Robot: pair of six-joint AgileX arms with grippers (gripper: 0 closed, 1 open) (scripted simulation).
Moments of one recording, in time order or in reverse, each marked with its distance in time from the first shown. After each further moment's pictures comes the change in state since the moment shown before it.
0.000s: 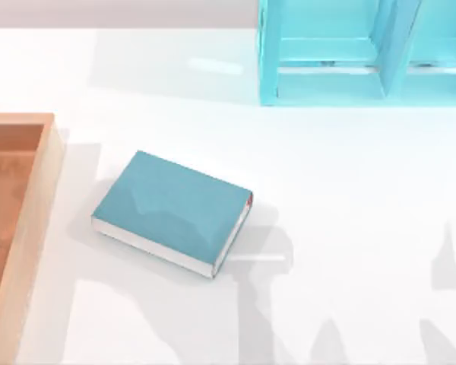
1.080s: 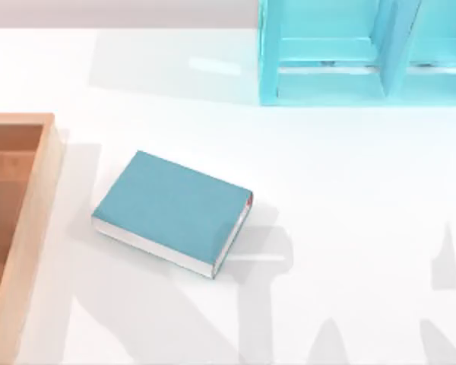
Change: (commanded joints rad) left arm 0.005 0.087 -0.213 0.304 0.001 0.006; right arm 0.000 0.000 0.000 0.000 0.000 0.000
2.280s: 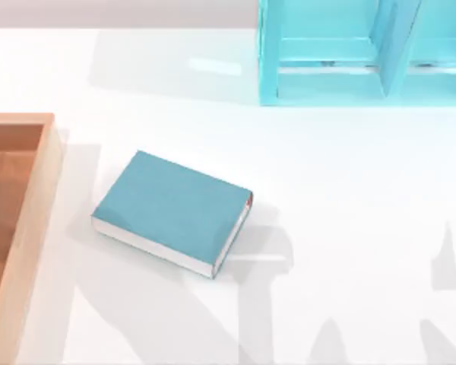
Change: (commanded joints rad) left arm -0.014 -0.016 0.028 -0.033 -0.002 -0.012; right arm 0.000 0.000 0.000 0.000 0.000 0.000
